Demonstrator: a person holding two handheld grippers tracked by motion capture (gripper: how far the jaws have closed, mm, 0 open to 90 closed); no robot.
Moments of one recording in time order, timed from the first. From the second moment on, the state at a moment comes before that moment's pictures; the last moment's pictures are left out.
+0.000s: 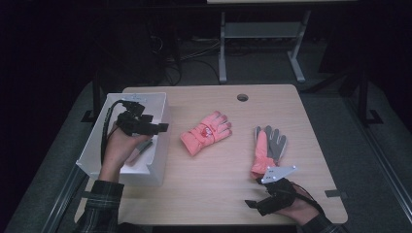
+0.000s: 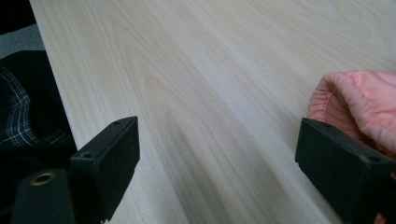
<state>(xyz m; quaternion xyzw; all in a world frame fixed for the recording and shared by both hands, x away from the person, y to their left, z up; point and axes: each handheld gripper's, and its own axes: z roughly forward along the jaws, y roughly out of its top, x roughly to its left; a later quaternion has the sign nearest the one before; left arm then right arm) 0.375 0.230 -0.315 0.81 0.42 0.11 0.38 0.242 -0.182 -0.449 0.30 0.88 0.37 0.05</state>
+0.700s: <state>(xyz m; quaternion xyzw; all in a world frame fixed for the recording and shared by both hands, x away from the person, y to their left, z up) 0.344 0.141 -0.325 0.85 0.34 0.07 0.39 0.241 -0.179 -0.446 0.29 0.88 0.38 0.04</state>
